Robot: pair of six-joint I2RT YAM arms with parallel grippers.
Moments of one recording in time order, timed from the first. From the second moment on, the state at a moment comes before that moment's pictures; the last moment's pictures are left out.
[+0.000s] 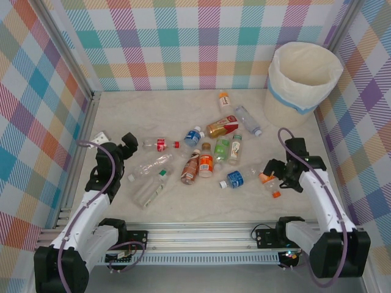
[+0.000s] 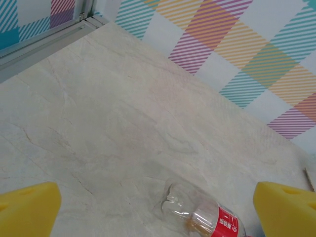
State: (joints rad) left arm -0.11 0.86 0.49 -0.01 -0.28 -0.61; right arm 0.04 1.05 0.78 -1.03 0.02 0.51
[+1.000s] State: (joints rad) left arm -0.09 0.81 0.47 -0.03 -0.31 -0.64; right arm 0.12 1.45 0.80 -0.81 0.02 0.46
